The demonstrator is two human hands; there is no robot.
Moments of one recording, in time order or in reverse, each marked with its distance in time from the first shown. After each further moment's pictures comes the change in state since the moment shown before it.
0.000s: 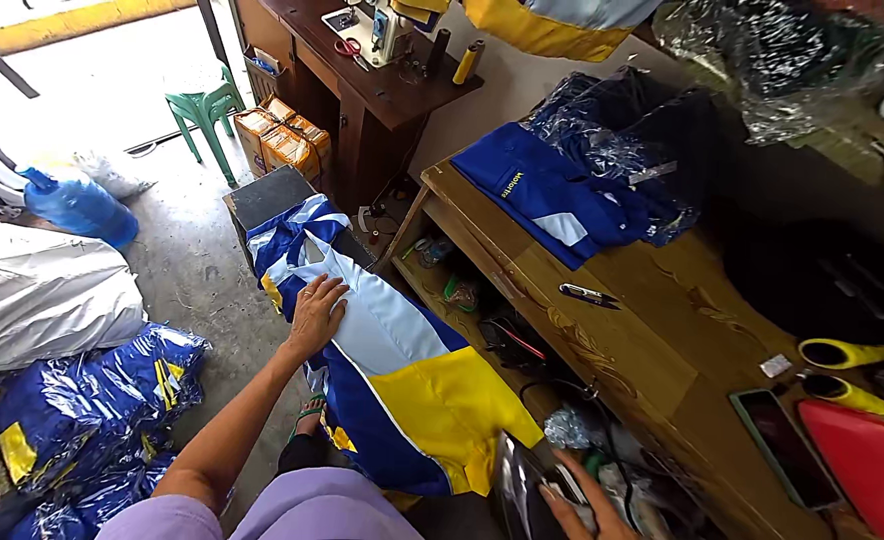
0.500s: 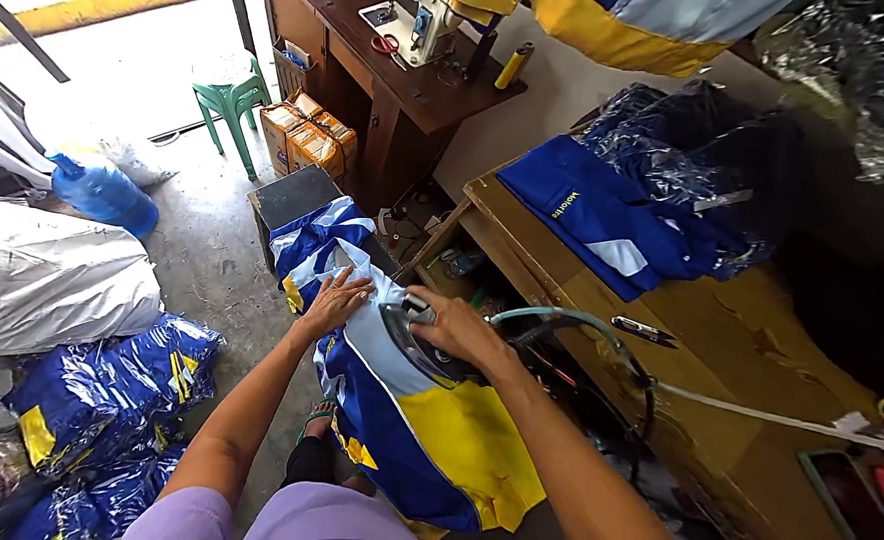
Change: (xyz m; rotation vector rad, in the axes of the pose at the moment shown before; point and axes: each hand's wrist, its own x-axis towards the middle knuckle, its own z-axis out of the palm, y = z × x) left_hand 0.046 -0.069 -0.014 -0.163 -0.418 -0.054; right_hand 0.254 -0.239 0.068 -0.262 -0.355 -0.541
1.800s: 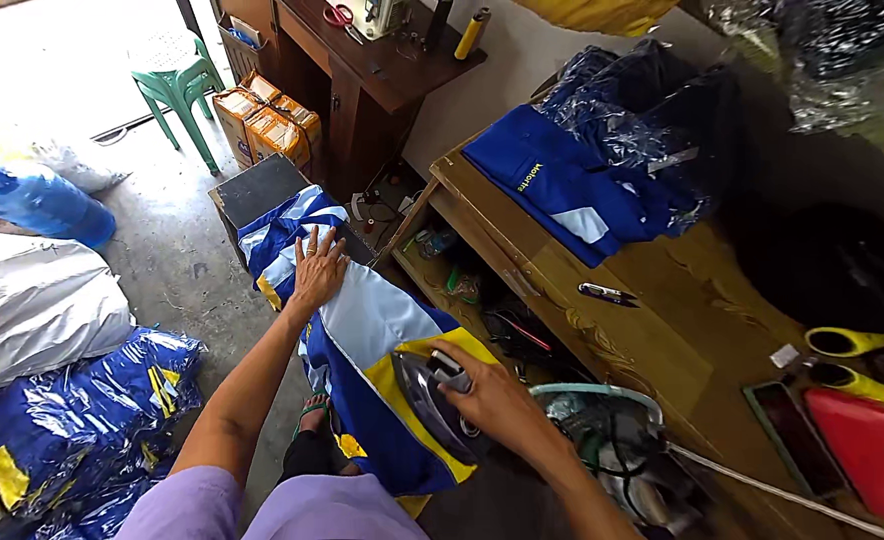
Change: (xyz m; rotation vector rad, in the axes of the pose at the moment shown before) left_hand 0.056 0.009 0.005 0.378 0.343 -0.025; right_hand -0.127 -0.001 0.015 0.131 0.052 0.248
